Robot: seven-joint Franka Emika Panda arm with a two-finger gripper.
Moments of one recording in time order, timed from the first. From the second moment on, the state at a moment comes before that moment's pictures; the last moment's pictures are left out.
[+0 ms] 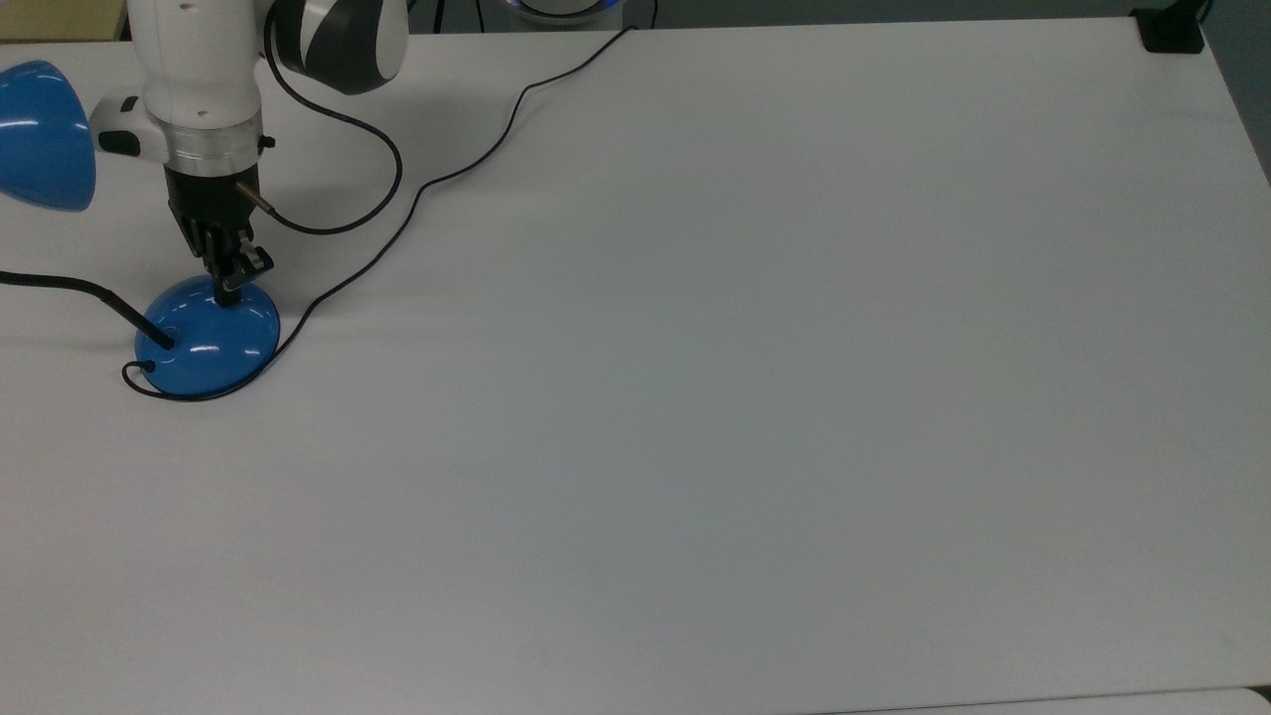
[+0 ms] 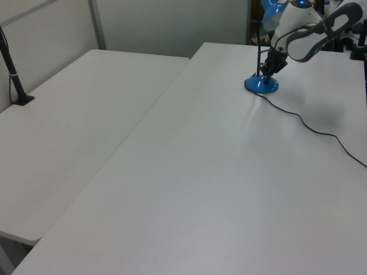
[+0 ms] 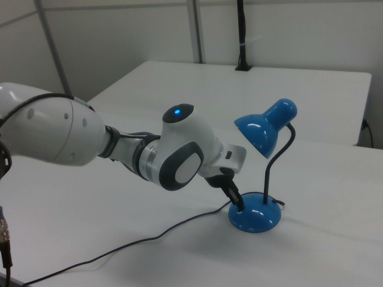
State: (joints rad) arm -0.44 0.32 0.03 -2.00 -0.19 2.71 0.46
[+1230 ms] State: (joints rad) arm -0.32 0.24 0.17 -1.94 -0.21 2.41 0.41
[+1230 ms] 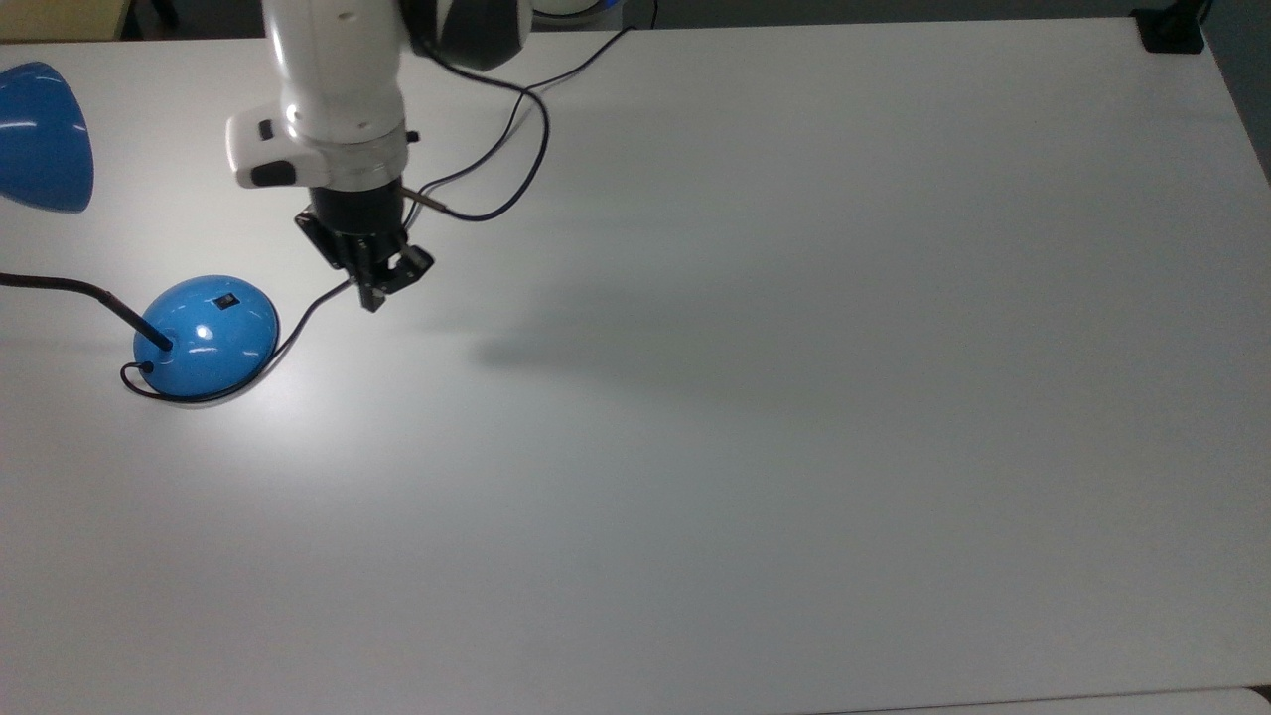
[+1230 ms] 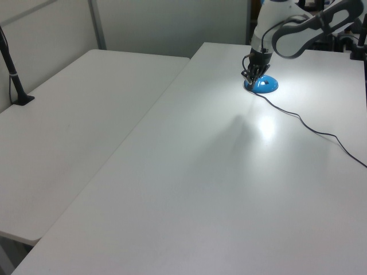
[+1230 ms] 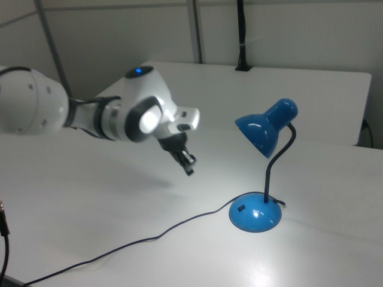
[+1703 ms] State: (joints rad) arm -0.16 0.08 0.22 -1.76 -0.18 1.86 0.15
